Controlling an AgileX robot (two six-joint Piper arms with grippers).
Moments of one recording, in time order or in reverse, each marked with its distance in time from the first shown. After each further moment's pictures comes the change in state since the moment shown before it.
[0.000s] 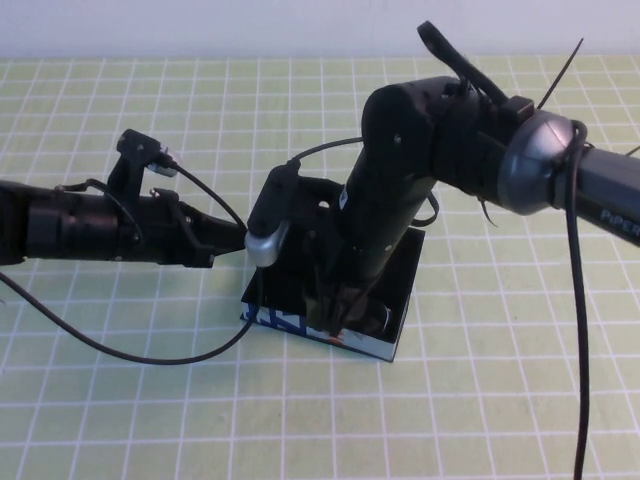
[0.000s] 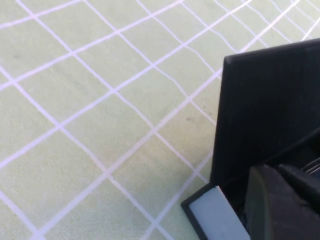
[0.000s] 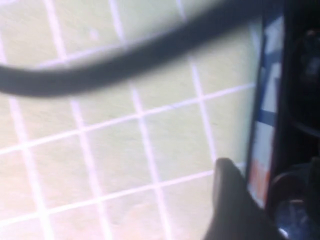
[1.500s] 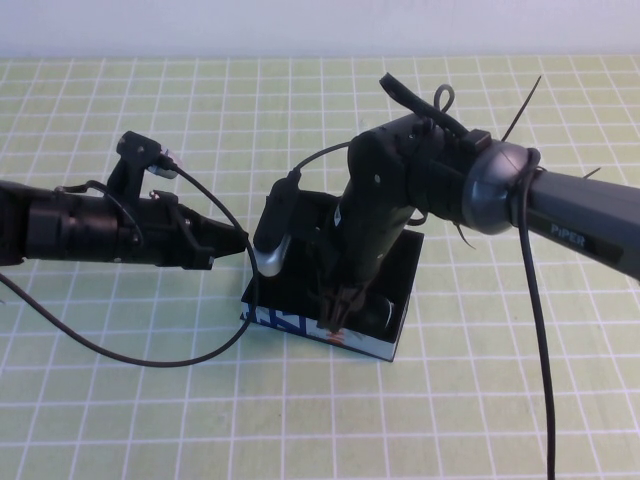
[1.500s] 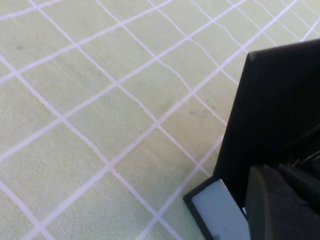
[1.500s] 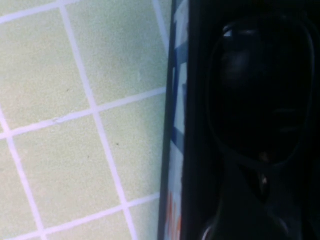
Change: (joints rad) right arm -0.002 0.098 0.000 -0.147 -0.181 0.022; left arm 0.000 0.000 0.000 0.019 -0.011 -0.016
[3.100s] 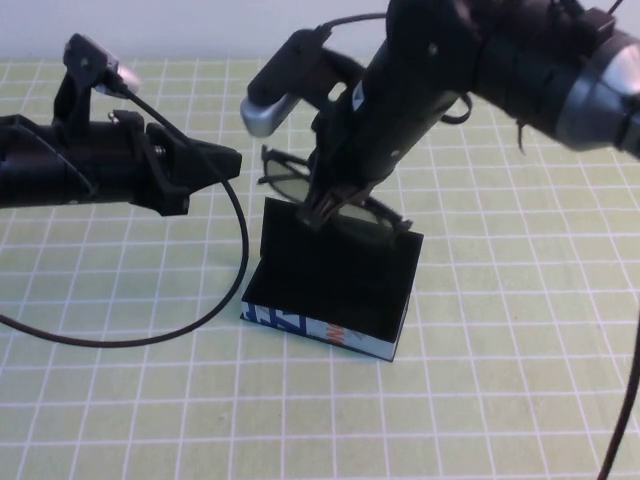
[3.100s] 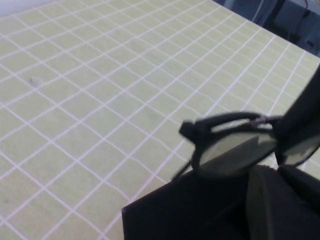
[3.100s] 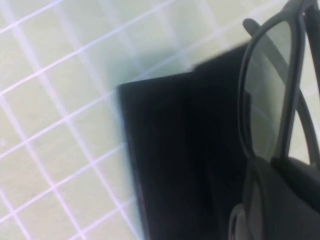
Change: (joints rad) right arm -0.006 -0.174 -0.180 -0.040 0.162 0.306; left arm 0.011 -0.286 0.000 0.006 0.088 -0.059
